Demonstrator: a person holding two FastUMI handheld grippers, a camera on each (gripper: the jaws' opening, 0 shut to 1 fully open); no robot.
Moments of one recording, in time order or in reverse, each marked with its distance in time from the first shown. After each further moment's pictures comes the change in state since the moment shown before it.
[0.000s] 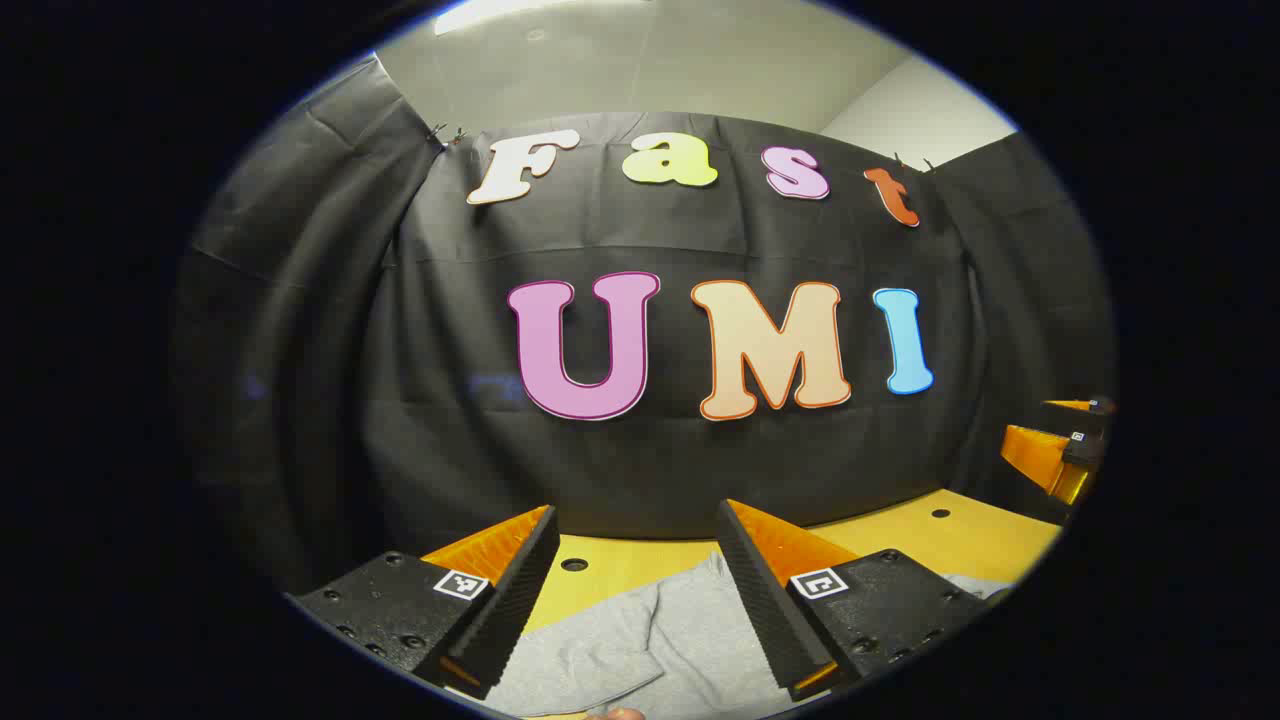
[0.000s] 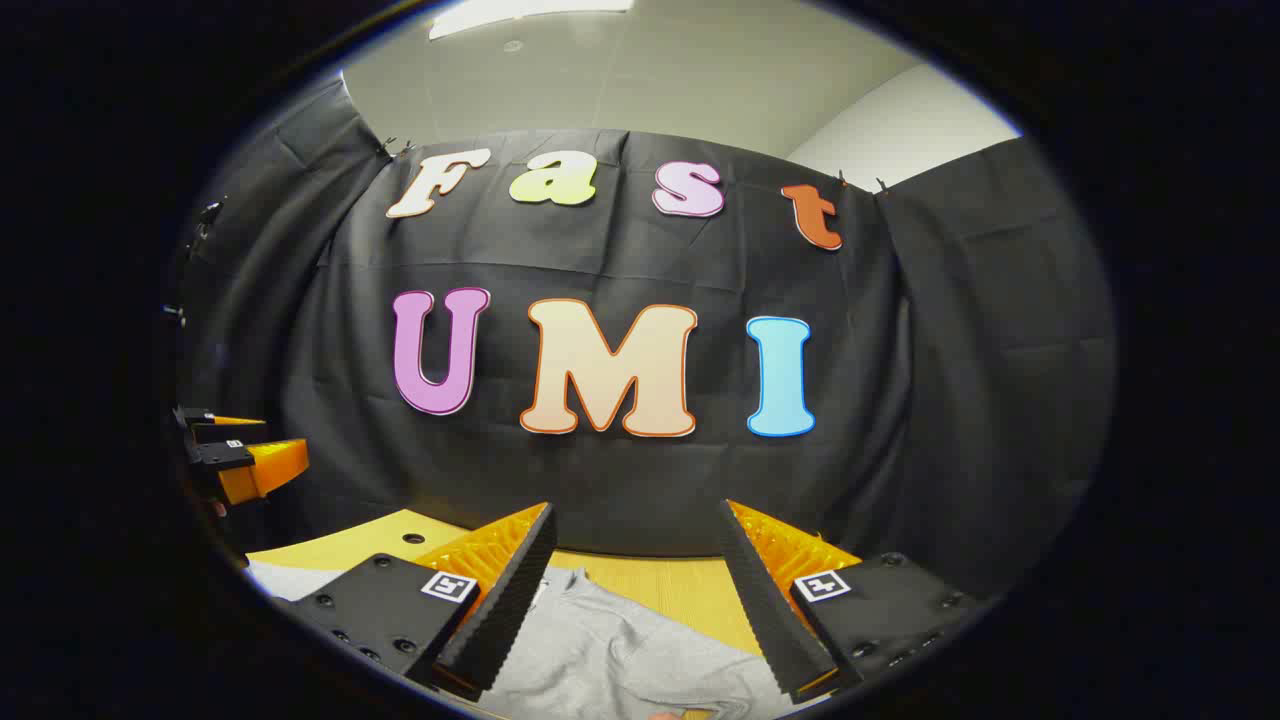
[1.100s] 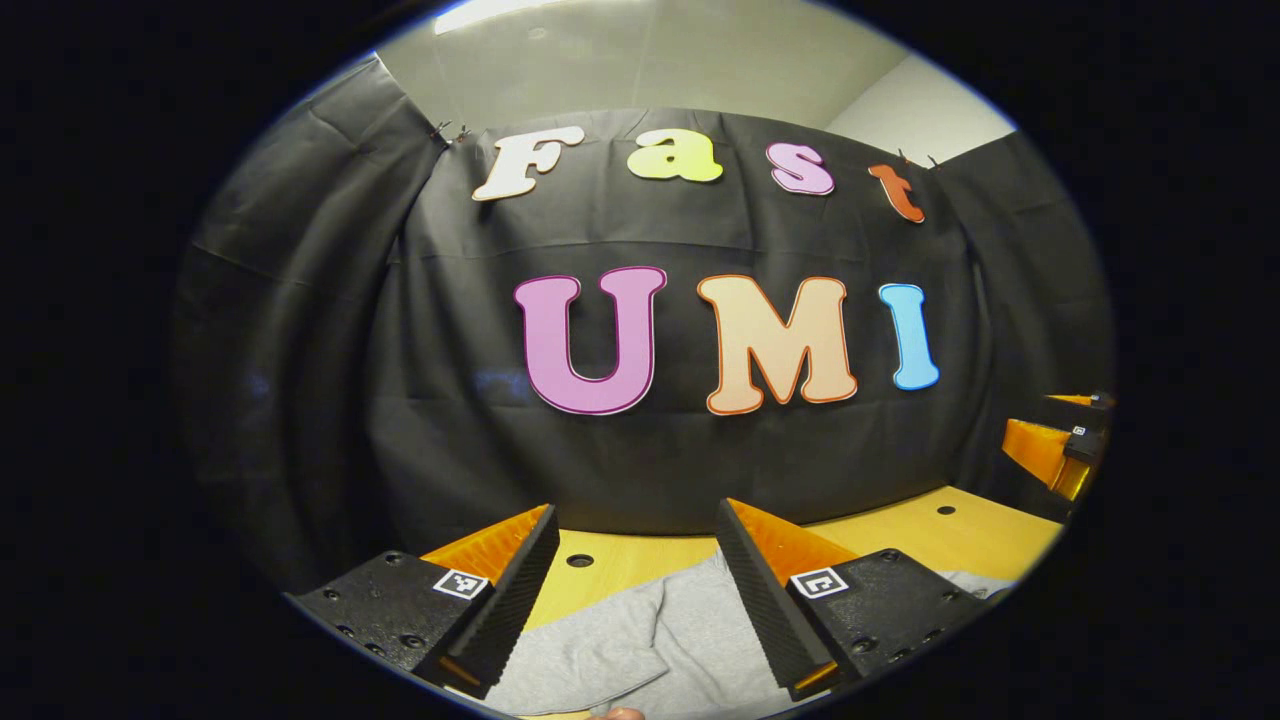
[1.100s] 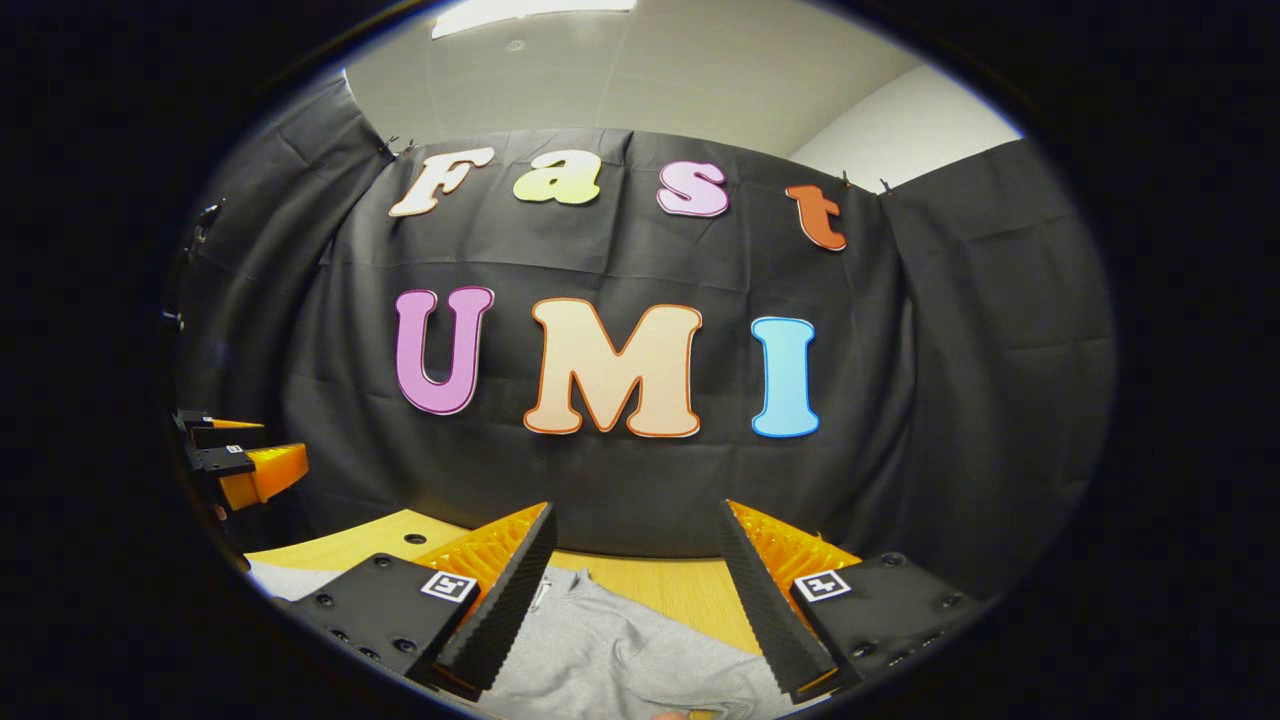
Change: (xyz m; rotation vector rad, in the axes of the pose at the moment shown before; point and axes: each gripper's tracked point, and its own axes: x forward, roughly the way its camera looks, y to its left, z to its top) left arm -0.002 0.008 -0.004 0.005 0.005 0.023; right arm 0.000 0.010 0.002 -0.007 -0.003 0.011
